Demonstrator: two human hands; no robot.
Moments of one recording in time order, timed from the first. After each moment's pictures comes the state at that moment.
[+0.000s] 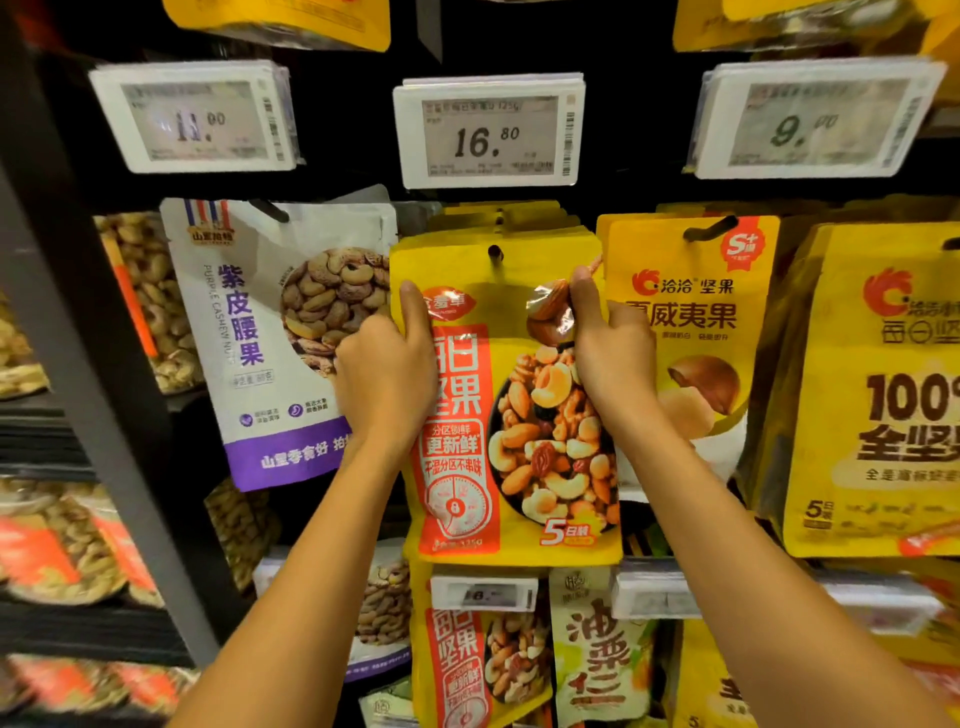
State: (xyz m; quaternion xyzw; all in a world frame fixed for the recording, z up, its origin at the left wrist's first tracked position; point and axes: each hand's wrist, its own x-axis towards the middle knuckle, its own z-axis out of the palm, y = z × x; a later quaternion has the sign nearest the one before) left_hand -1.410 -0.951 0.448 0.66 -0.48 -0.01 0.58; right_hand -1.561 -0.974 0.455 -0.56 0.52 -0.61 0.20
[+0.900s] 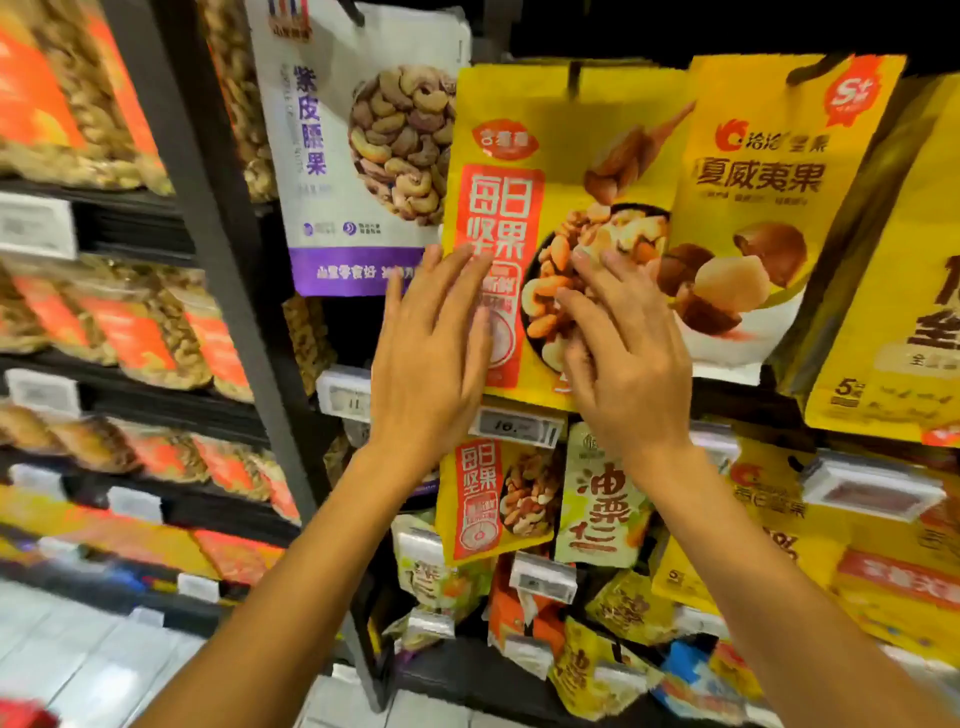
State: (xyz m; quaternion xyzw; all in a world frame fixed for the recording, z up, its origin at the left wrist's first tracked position) left_hand -1.411 -0.856 0.355 0.56 -0.65 0.16 0.48; right_hand -1.569 -0.899 0.354 -0.77 0.30 -0.50 -0.26
